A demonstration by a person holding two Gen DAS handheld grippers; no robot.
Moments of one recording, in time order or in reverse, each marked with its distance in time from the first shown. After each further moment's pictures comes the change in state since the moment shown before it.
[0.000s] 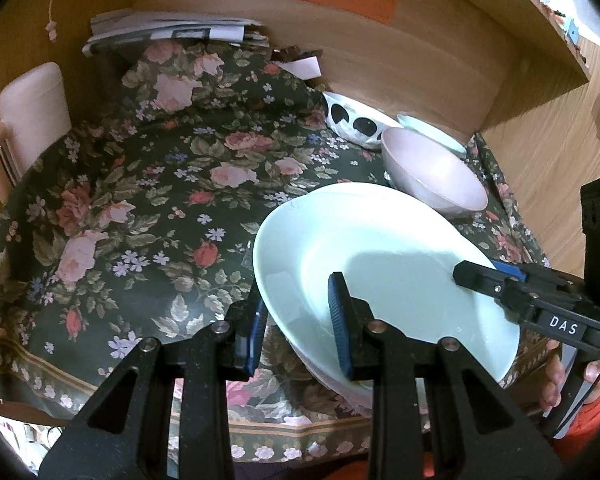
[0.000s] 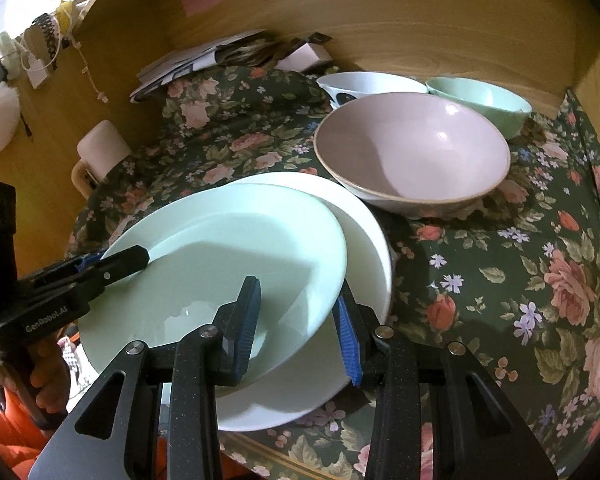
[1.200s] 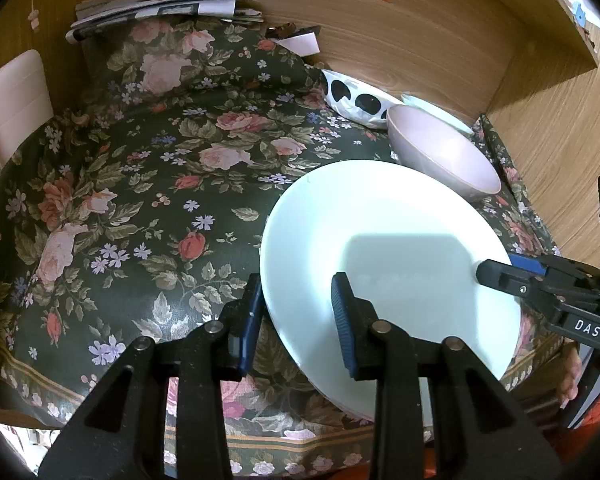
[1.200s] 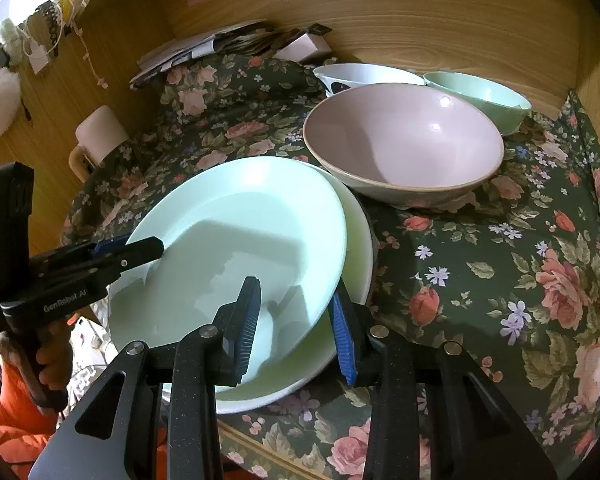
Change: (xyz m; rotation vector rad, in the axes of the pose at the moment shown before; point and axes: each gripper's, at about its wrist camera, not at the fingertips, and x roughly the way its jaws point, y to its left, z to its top) left arm 0.025 0.000 -0.001 0.018 0.050 0.001; right arm -0.002 -0.003 -0.004 -0.042 0.028 -0.017
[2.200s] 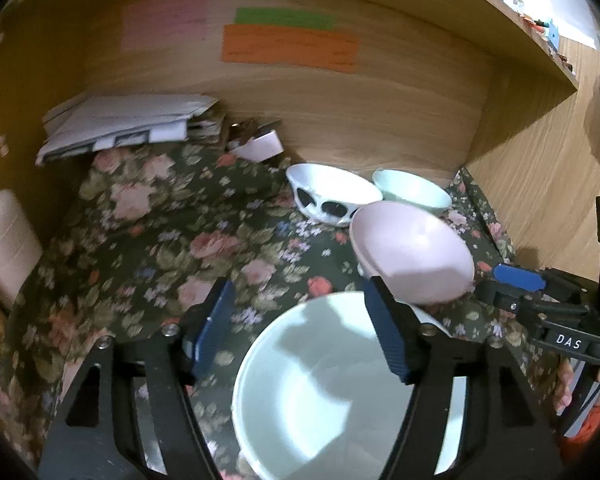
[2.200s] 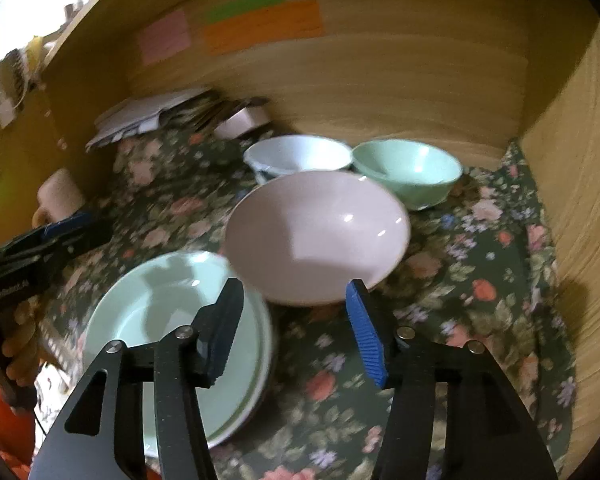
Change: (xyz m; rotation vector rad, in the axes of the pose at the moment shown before) left arm -0.018 -0.038 0.082 0.121 -0.192 0.000; right arm -0.035 -0.044 0.041 0.055 -0.180 -0.178
